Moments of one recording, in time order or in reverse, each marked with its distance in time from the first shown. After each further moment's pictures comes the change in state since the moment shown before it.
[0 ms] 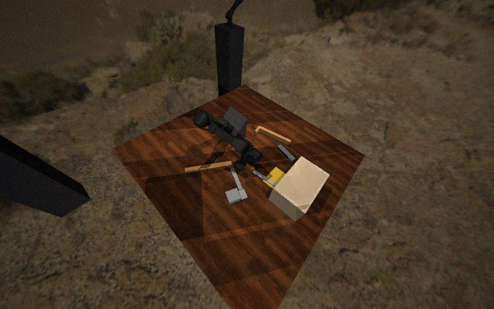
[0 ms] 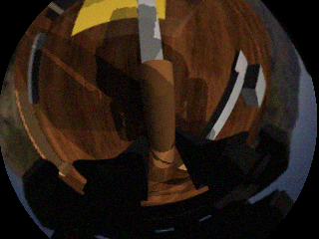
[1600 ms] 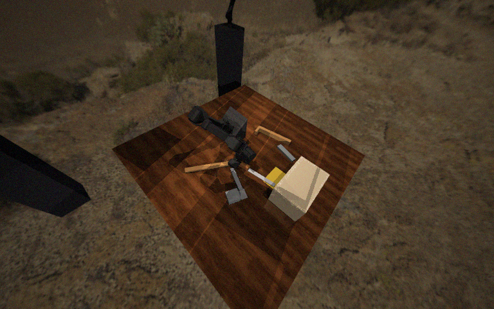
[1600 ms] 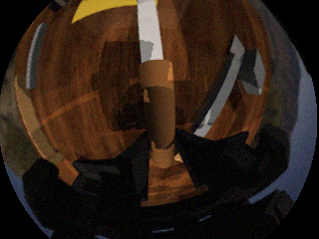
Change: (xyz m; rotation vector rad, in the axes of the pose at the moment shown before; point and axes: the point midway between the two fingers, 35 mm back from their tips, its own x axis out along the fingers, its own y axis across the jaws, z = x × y) arm -0.002 -0.012 -0.034 -0.019 0.008 0.001
